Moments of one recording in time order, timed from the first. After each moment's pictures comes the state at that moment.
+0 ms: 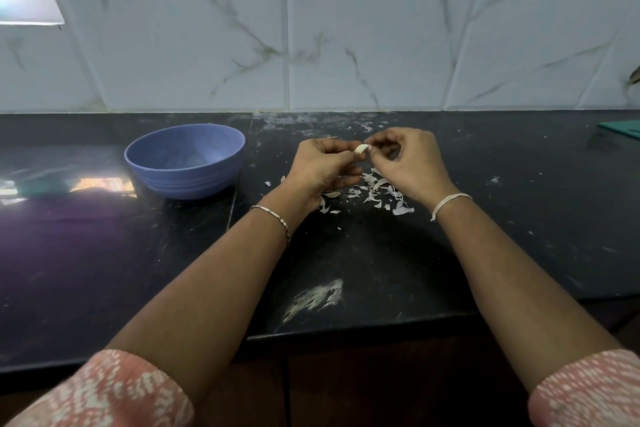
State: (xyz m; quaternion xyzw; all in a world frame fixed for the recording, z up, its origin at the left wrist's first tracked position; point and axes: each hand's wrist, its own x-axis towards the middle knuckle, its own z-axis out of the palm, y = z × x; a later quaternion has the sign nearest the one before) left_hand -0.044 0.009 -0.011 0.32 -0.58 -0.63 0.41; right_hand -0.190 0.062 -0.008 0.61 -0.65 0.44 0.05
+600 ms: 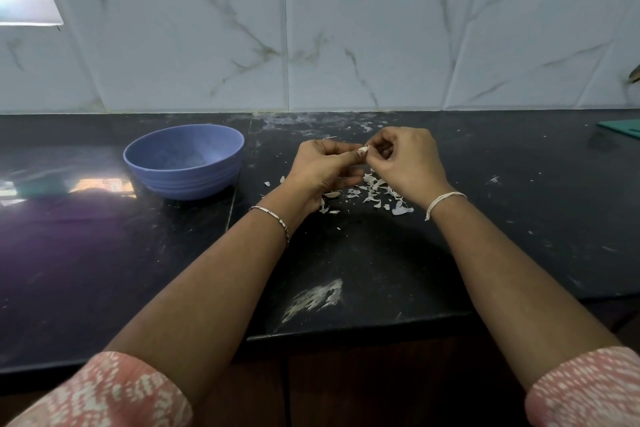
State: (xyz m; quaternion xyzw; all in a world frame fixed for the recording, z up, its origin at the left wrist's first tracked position) left_hand -0.045 0.010 -0.013 0.31 -0.58 -0.64 0.41; right_hand -0.183 0.062 -0.003 0.61 -0.67 0.40 0.11
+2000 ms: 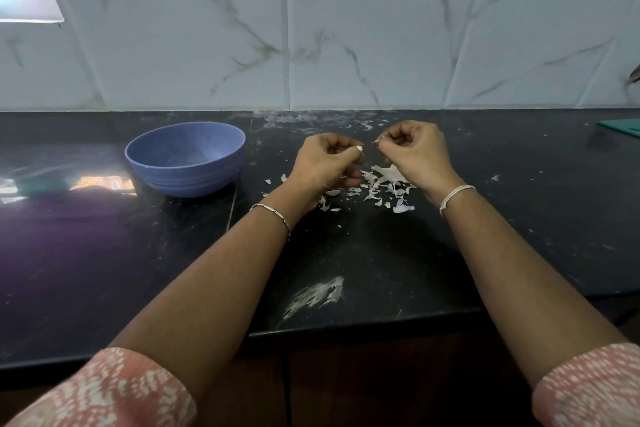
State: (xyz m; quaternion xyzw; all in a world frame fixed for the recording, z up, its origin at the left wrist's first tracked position) left_hand -0.046 0.007 -0.014 0.33 -0.63 -0.57 0.41; right_hand -0.196 0.056 -0.006 0.53 -0.65 0.54 -0.05
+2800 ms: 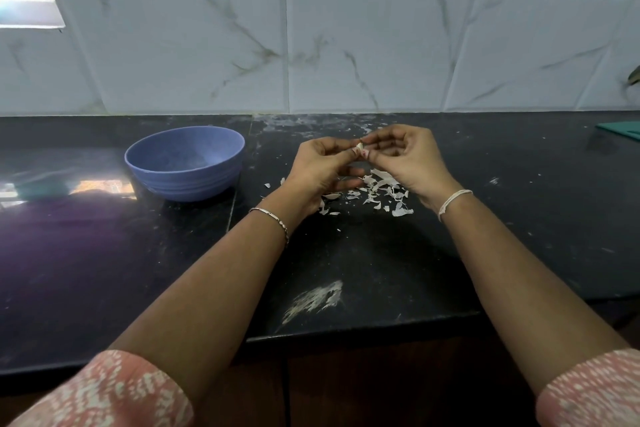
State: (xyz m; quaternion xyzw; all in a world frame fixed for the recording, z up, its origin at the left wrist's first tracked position) left_hand -0.043 0.010 -0.012 0.28 -0.58 -0.64 0.42; right_hand -0.190 0.064 -0.004 0.58 -0.58 0.56 -0.14
